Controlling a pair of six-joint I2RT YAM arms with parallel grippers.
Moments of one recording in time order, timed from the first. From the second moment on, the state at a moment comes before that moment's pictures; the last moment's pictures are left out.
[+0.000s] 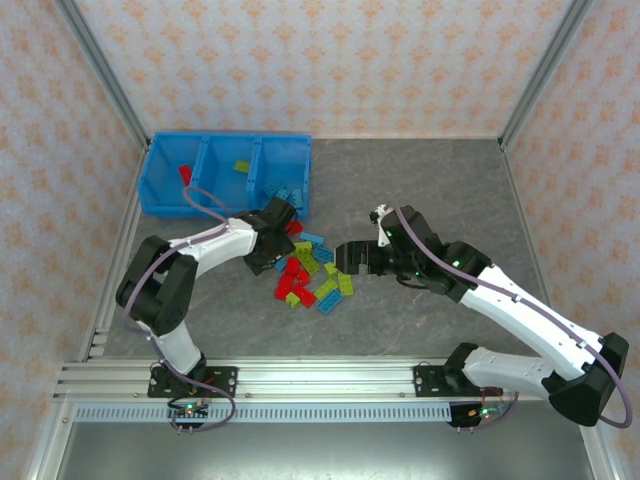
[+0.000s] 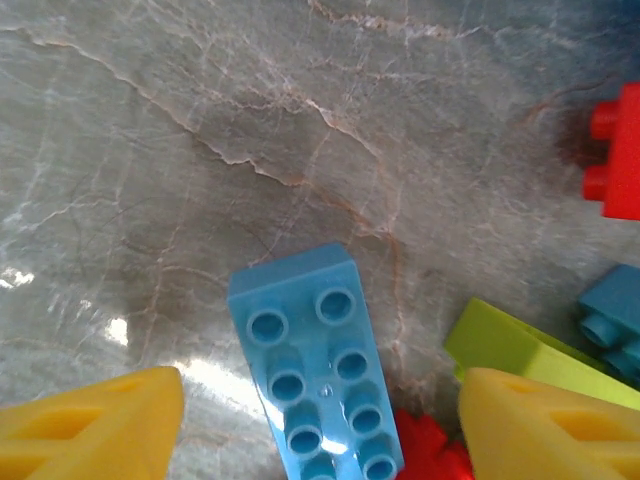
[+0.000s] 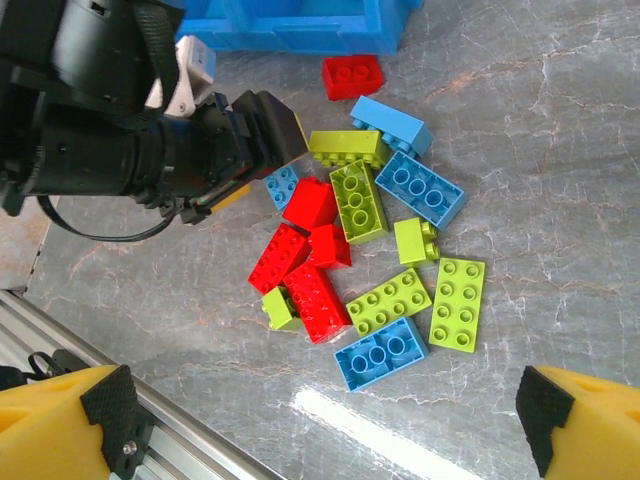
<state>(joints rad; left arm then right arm) -0.48 1.74 1.09 -0.67 -0.14 -1.17 0.80 1.06 1.05 -0.74 -0.07 0.64</state>
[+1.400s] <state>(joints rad) -0.36 2.13 1.94 -0.76 -0.35 -0.64 0.80 1.06 1.08 -0.75 -0.03 0.73</state>
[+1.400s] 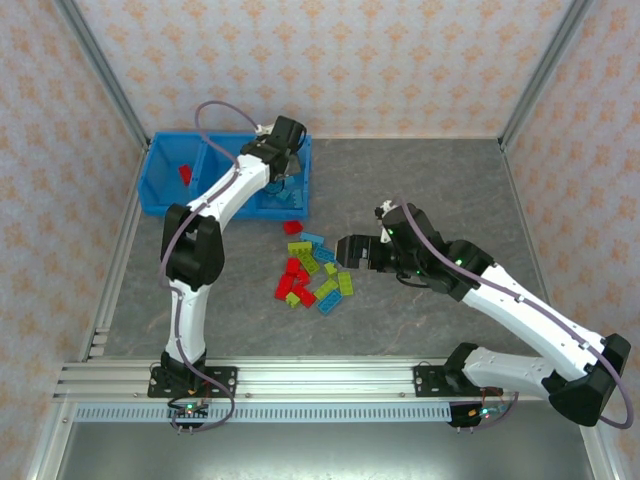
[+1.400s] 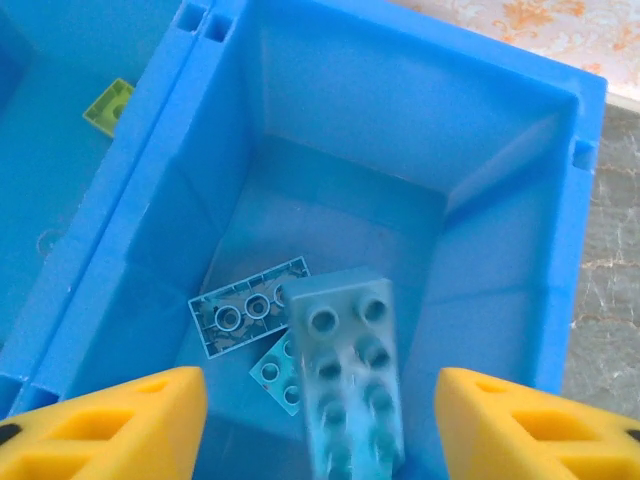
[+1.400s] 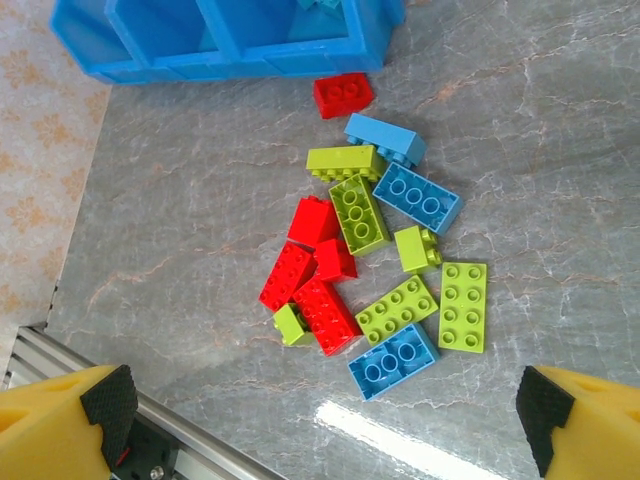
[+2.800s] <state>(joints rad) -0.61 0.85 1.03 -0.94 -0.19 -0.15 0.87 1.76 1.18 -0.62 0.10 0.59</state>
